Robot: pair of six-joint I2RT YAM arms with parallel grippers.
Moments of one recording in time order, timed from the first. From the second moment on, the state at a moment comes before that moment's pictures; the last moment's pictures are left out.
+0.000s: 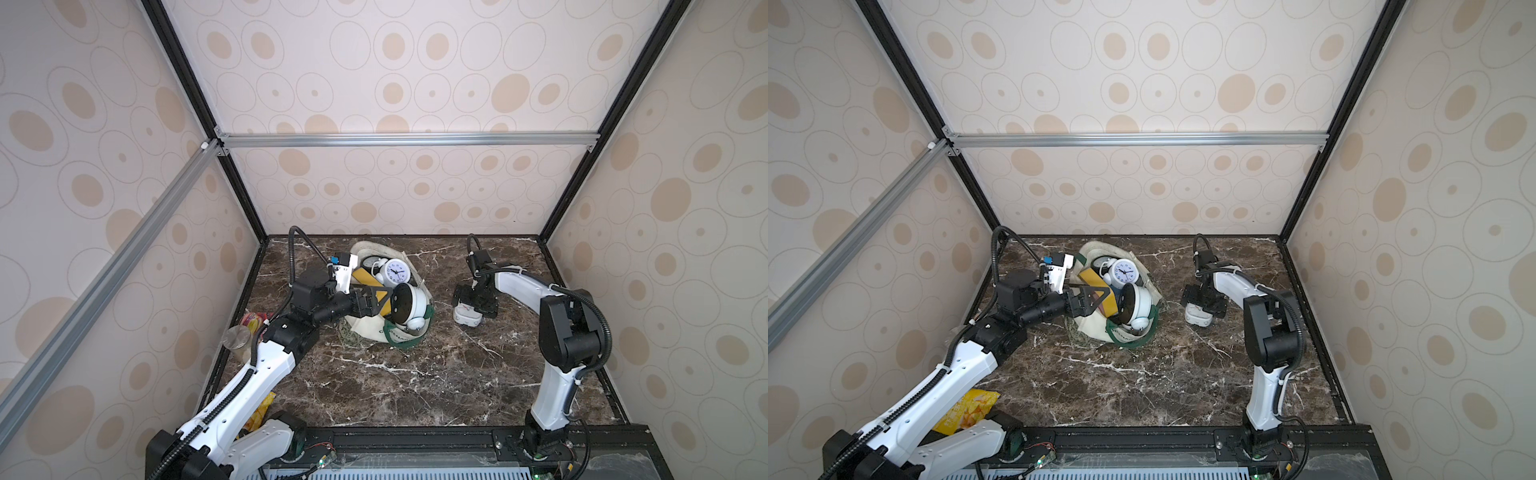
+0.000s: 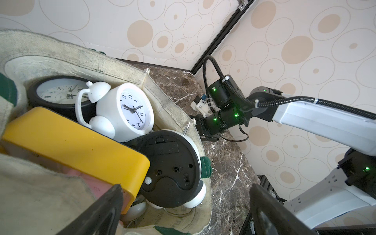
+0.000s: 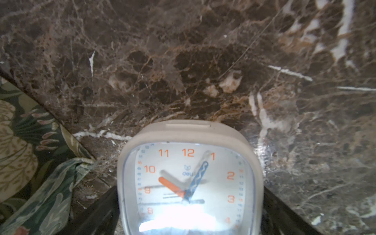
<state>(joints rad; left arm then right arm) -0.42 1.04 0.86 -0.15 0.46 -0.49 0.25 1.92 1.38 -0.84 -0.04 0.58</state>
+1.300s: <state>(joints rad) -0.48 1.32 1.18 -0.20 0.71 -0.48 0.48 1.16 1.11 -0.50 -0.33 0.16</state>
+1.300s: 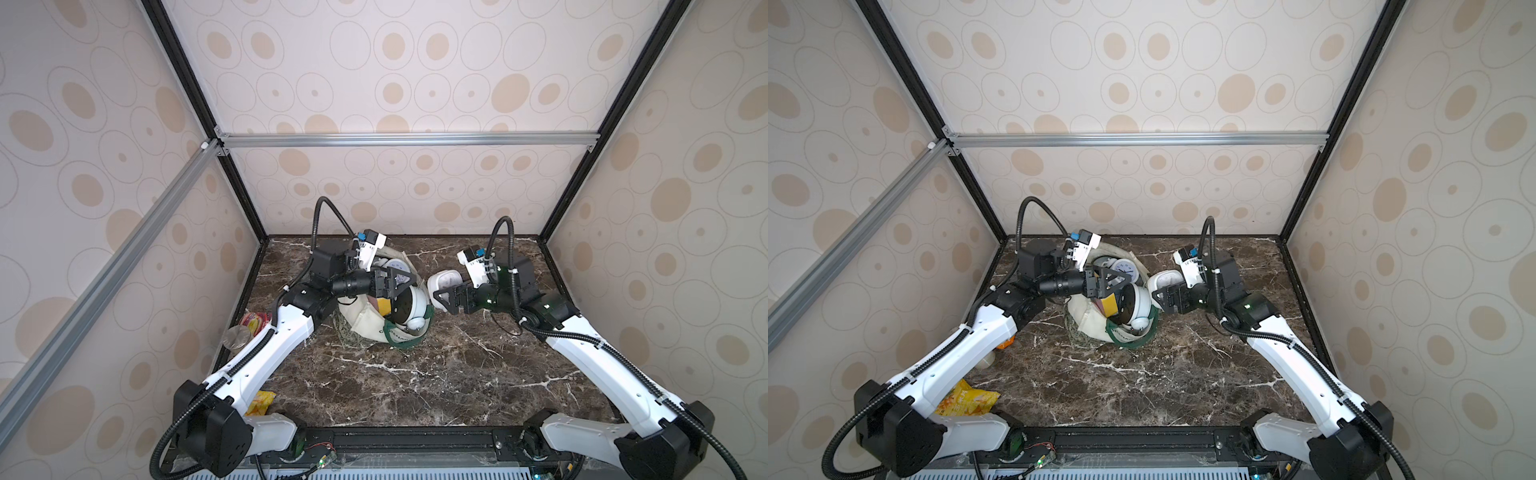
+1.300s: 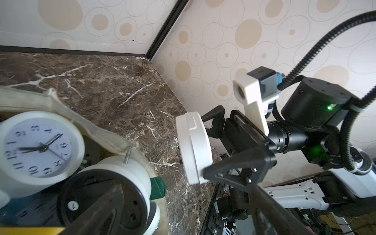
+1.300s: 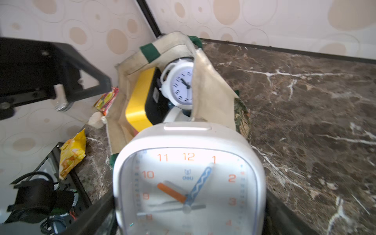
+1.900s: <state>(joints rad) -0.66 1.53 1.38 -0.40 0.59 -0.46 0.58 1.15 1.10 -0.47 -0.36 0.07</state>
